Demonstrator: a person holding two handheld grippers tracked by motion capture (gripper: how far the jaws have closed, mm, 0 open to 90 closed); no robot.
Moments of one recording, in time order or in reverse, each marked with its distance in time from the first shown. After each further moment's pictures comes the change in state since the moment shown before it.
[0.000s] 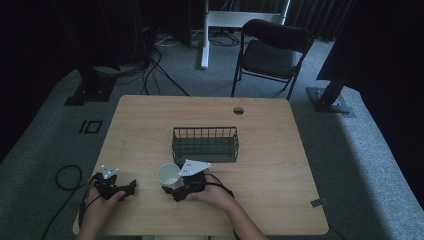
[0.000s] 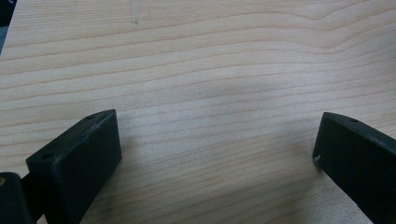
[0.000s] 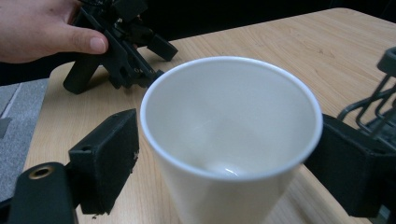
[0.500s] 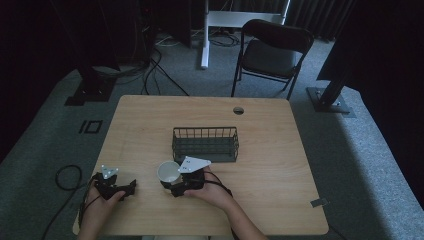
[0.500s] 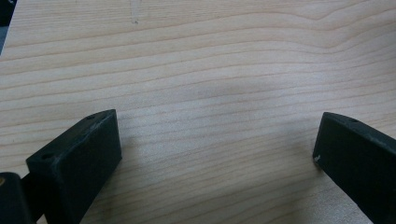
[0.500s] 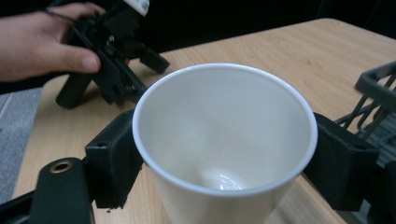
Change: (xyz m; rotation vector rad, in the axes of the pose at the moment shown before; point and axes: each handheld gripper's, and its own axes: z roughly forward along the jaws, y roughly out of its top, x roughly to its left) left arm 0.000 0.000 0.000 -0.002 0.000 -0.002; right arm -0.002 0.011 -0.003 -0.028 -0.029 0.012
